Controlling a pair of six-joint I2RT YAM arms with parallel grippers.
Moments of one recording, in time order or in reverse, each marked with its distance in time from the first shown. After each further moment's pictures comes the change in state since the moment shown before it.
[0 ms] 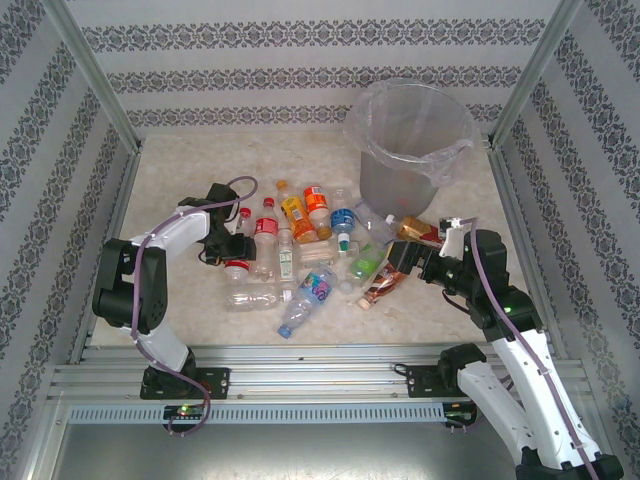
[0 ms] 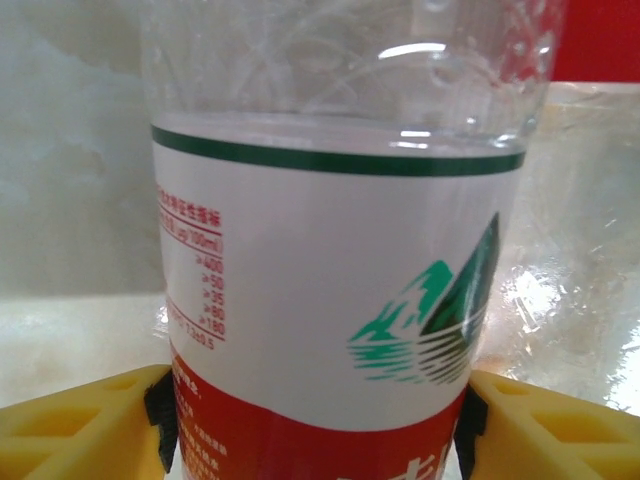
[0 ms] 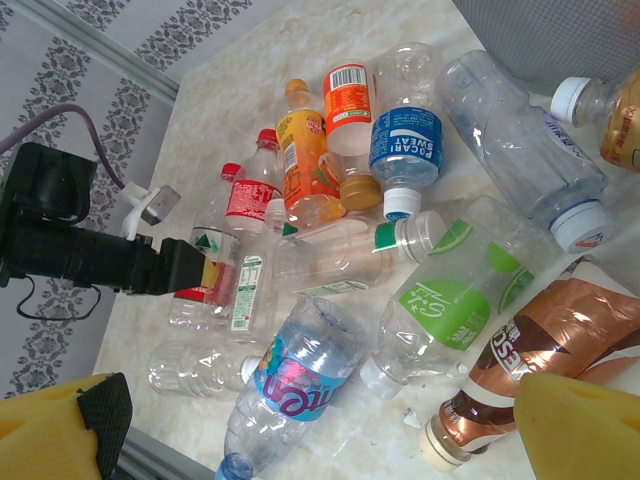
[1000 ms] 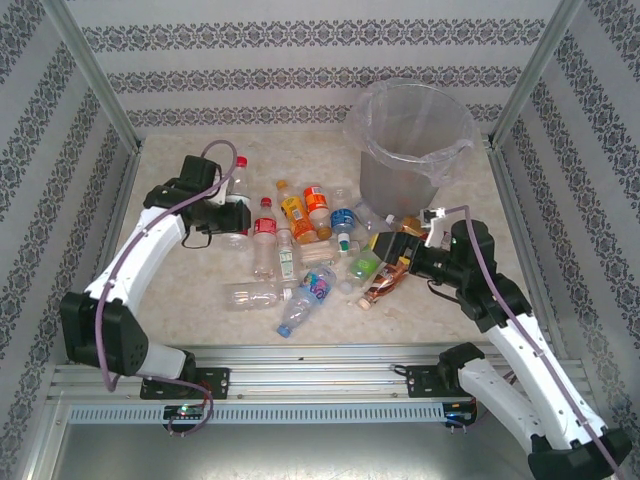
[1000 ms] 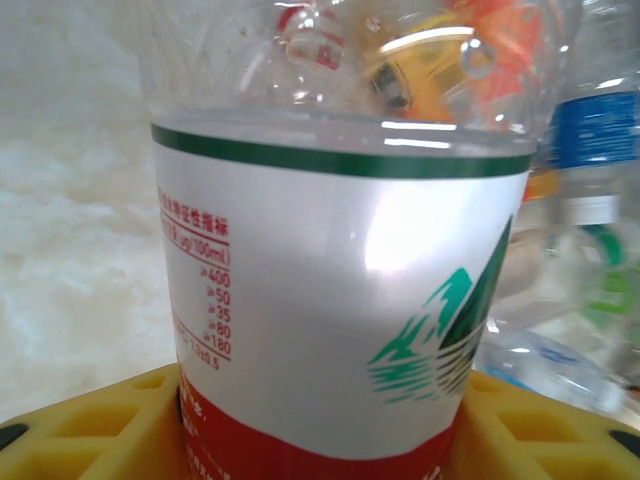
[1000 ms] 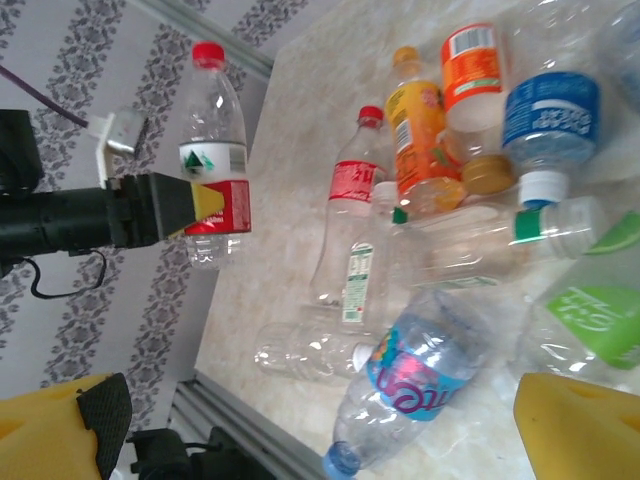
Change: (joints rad) left arm -0.007 -0.295 0.166 -0.065 0.076 0.008; right arm 0.133 0.112 0.008 0.208 -0.097 0.185
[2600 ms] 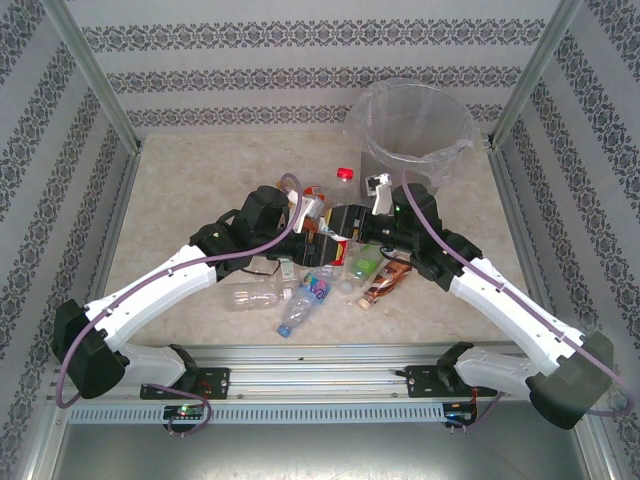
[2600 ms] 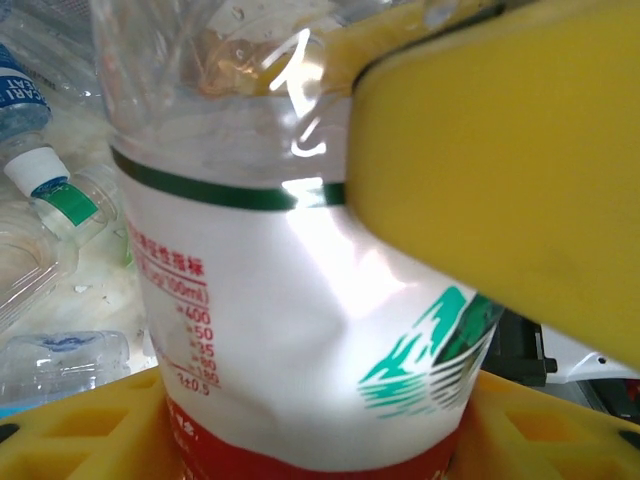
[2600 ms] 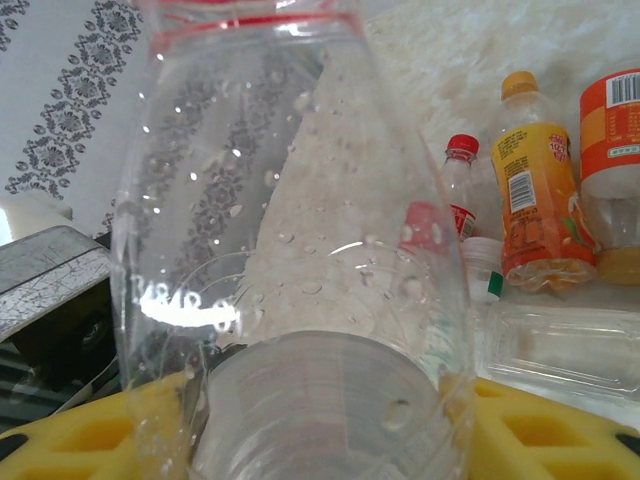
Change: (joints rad) left arm -0.552 -0.086 -0.114 0.464 0.214 -0.258; right arm 0.253 0.383 0.238 0.196 0.177 -0.012
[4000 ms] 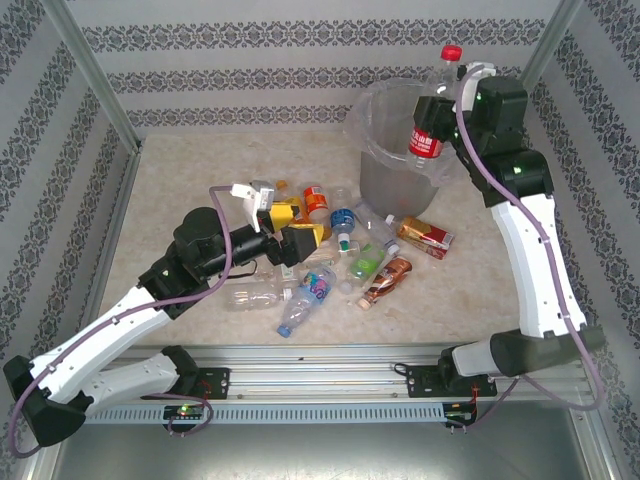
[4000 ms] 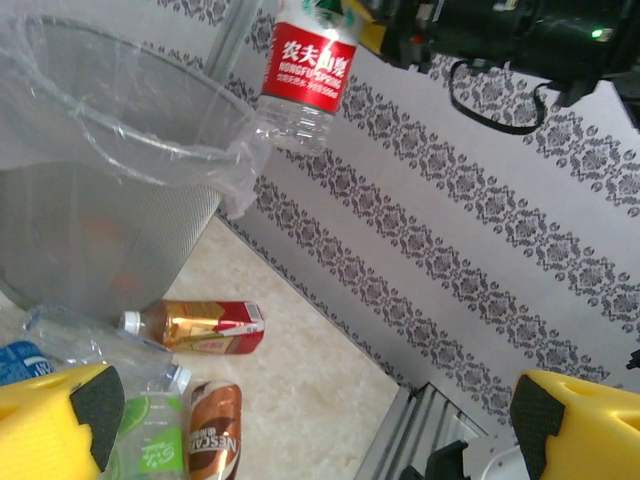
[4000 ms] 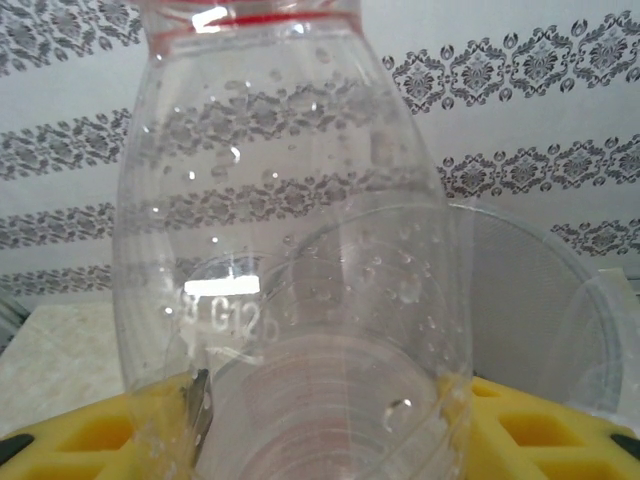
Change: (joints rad) left arm -0.011 -0.359 -0.197 0.408 -0.178 0.007; right arm -0.433 0.315 0.861 -0.458 0.345 -0.529
